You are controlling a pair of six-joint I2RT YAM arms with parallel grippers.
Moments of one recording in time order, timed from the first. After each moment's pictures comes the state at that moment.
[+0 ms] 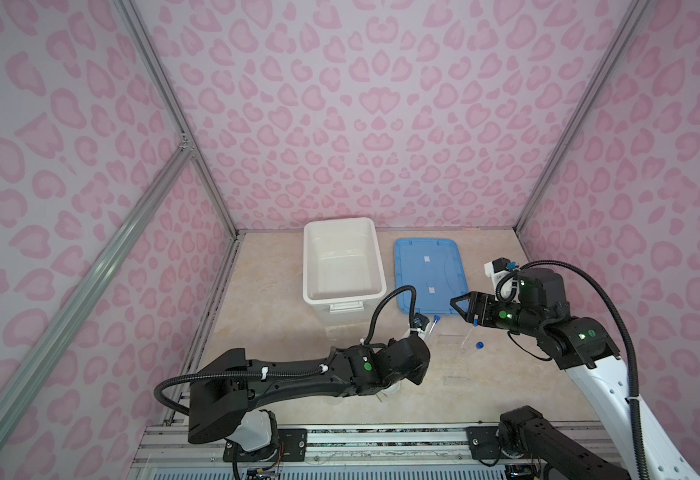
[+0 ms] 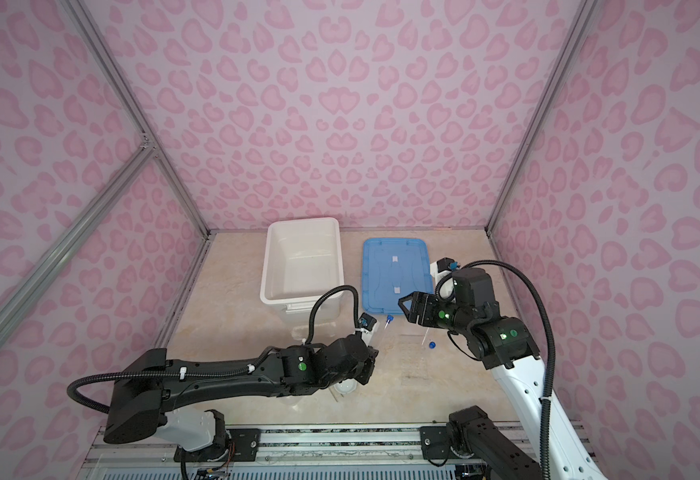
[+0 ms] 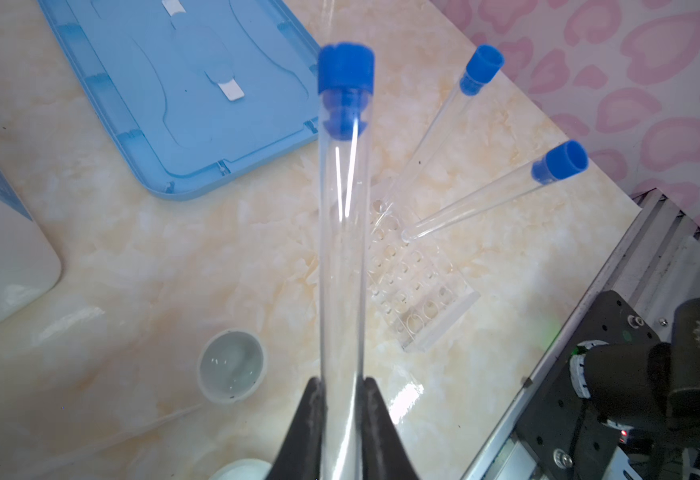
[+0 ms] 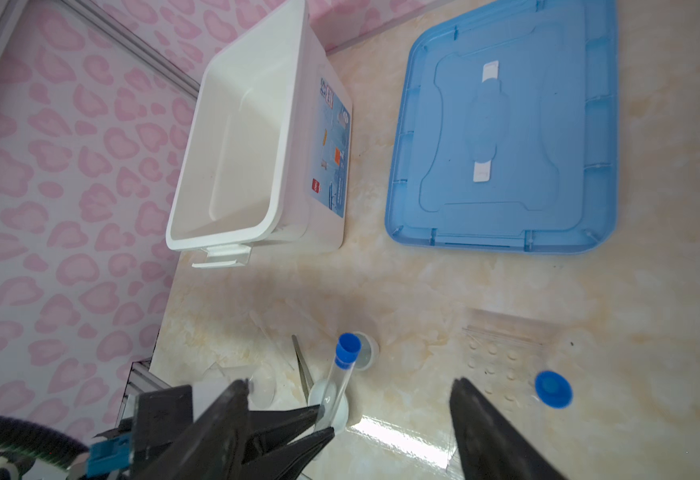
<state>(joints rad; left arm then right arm) -1.28 1.50 0.99 -0.19 -0.33 -0.53 0.30 0.91 1.09 -0.89 -0.34 0.48</state>
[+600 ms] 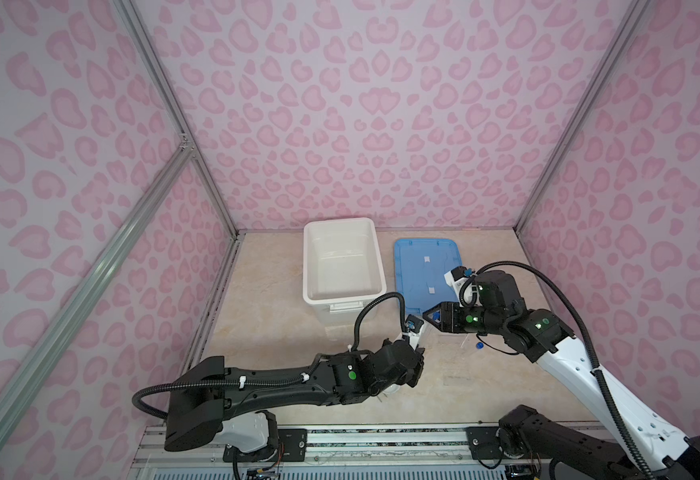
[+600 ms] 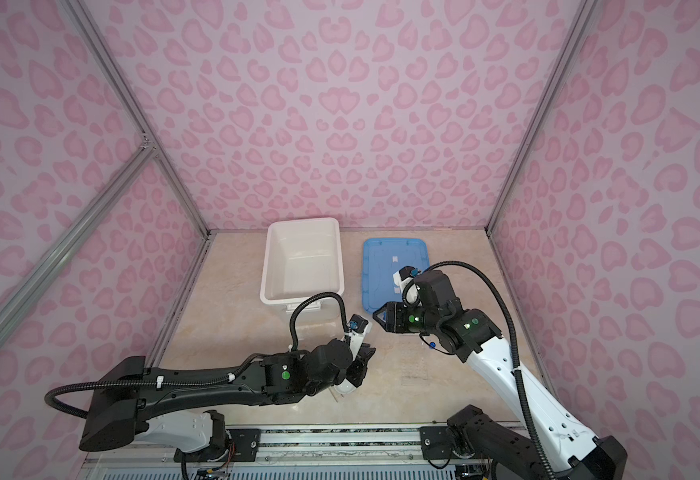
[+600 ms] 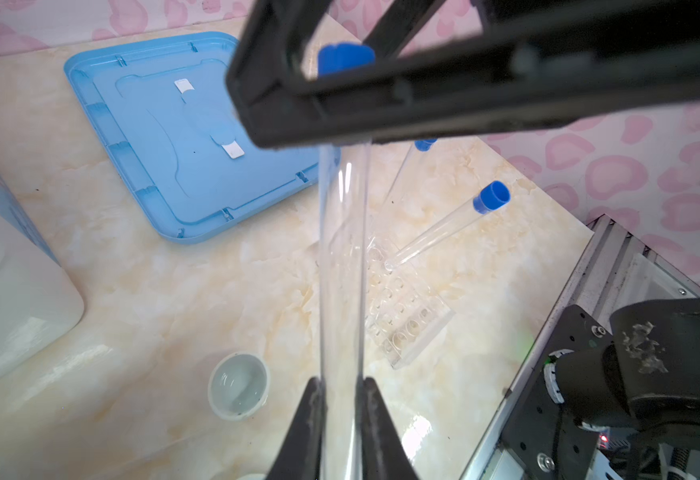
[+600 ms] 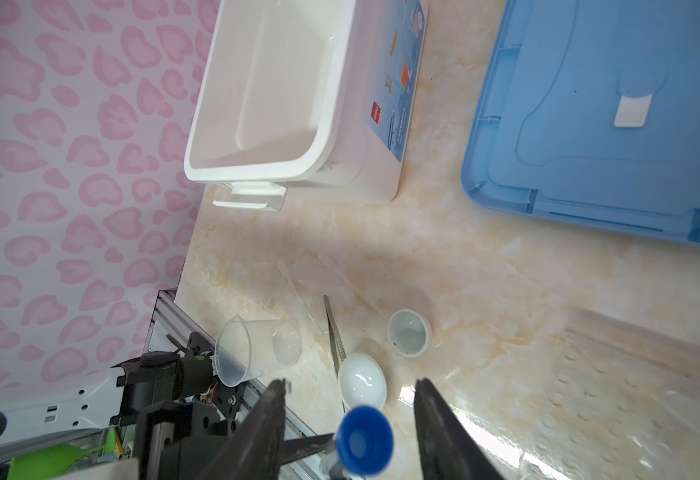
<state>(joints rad) -1.31 1.41 0.91 -0.07 -0.36 -0.47 0.50 1.02 1.00 -0.72 -0.36 0.54</state>
